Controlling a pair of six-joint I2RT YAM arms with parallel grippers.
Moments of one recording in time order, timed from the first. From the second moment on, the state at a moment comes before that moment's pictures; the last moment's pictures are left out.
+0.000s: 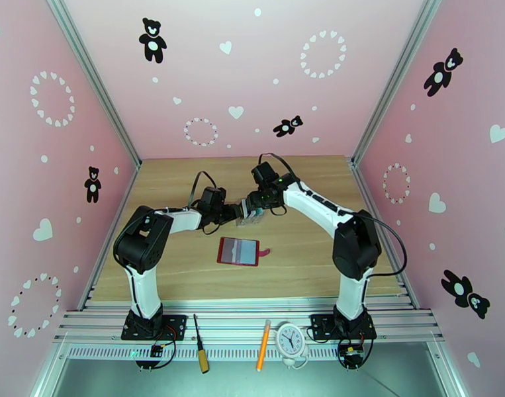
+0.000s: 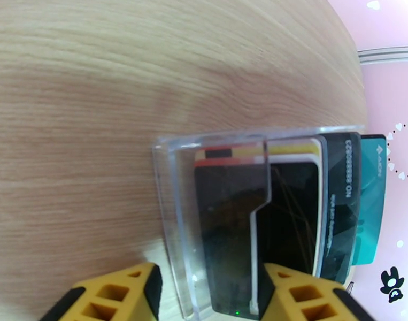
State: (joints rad) left arm -0.42 1.95 1.06 0.07 0.38 -0.75; right arm 0.62 1.92 1.64 -0.82 0.06 0.35
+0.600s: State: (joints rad) left arm -0.42 1.95 1.08 0.06 0.39 -0.75; right arm 0.62 2.02 1.72 -0.87 0.11 0.32
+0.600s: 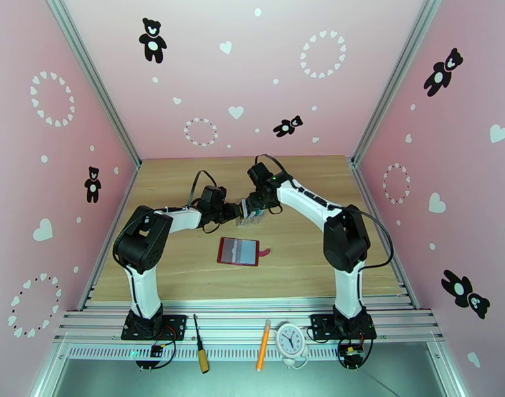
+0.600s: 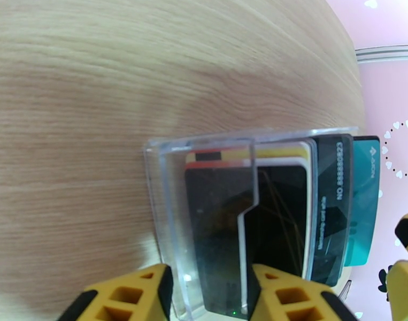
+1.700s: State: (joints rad) left arm -0.42 1.95 1.08 0.06 0.39 -0.75; right arm 0.60 2.11 1.77 -0.90 0.13 0.29
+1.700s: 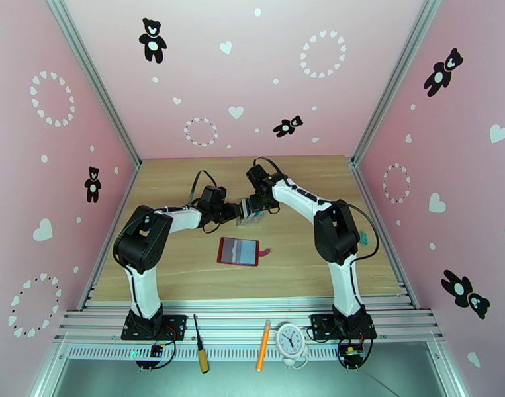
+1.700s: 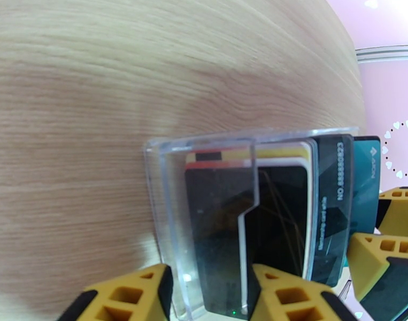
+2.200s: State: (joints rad) left arm -0.42 1.95 1.08 0.05 0.39 -0.75; right arm 0.60 2.12 1.80 -0.93 0.17 0.28
